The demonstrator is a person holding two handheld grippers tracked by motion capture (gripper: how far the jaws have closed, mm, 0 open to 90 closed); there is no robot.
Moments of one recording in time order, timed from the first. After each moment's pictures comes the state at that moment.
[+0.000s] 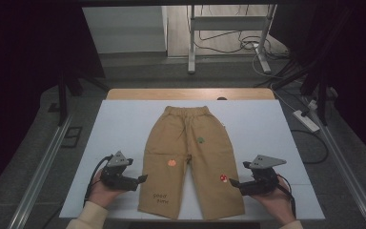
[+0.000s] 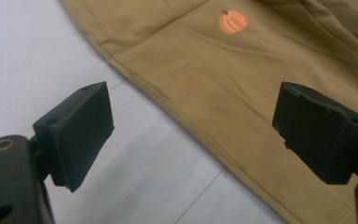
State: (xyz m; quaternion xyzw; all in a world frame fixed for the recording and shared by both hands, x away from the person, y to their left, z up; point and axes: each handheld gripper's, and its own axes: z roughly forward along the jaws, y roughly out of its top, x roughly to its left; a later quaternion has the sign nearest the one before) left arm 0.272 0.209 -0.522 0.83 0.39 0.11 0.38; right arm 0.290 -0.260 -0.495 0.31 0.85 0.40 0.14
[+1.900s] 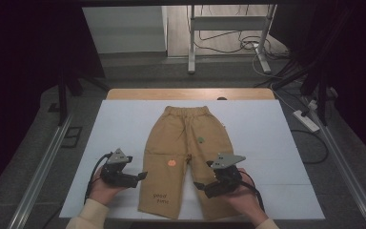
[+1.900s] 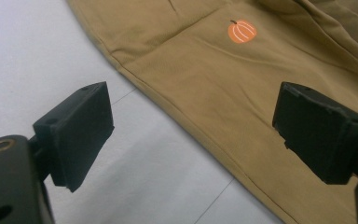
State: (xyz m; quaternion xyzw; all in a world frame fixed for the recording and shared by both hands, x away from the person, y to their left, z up) left arm 0.278 0.210 -0.519 0.83 0.39 0.12 0.38; right arm 0.286 -0.158 -0.487 0.23 0.87 0.43 0.10
